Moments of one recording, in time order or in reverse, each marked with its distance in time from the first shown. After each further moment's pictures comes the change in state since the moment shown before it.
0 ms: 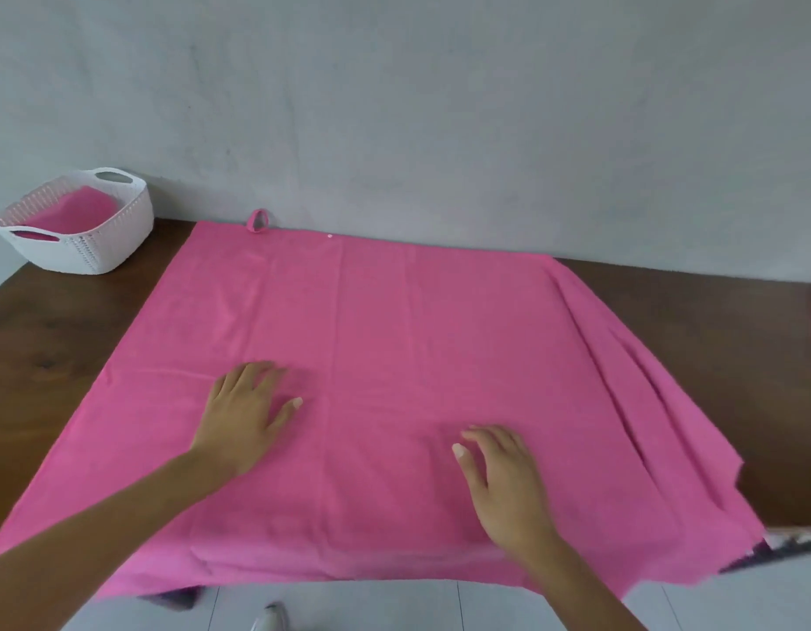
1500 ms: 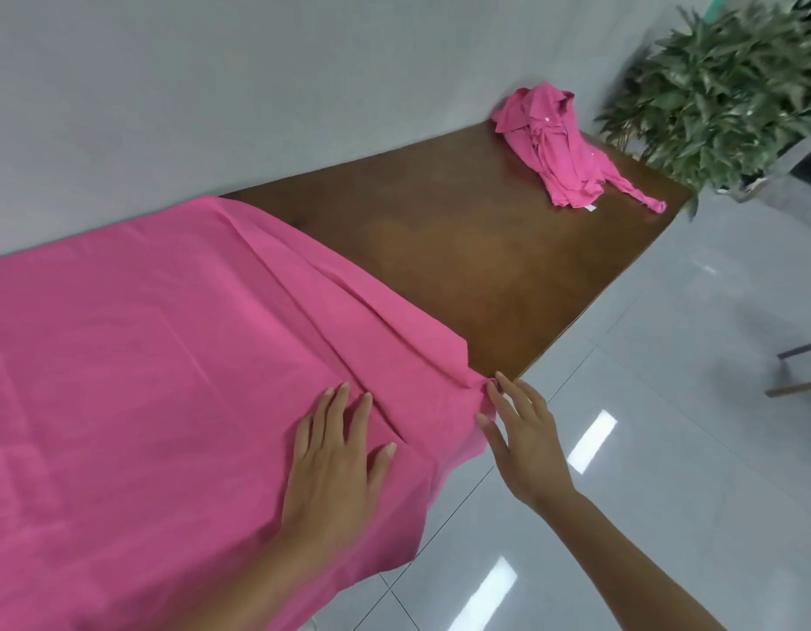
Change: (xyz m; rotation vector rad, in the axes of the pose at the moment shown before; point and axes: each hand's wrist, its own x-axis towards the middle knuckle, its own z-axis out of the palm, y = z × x) left_hand 0.031 0.419 0.137 -0.114 -0.262 0.619; right_hand -0.103 0.304 -0.092 -0.204 0.256 0.617
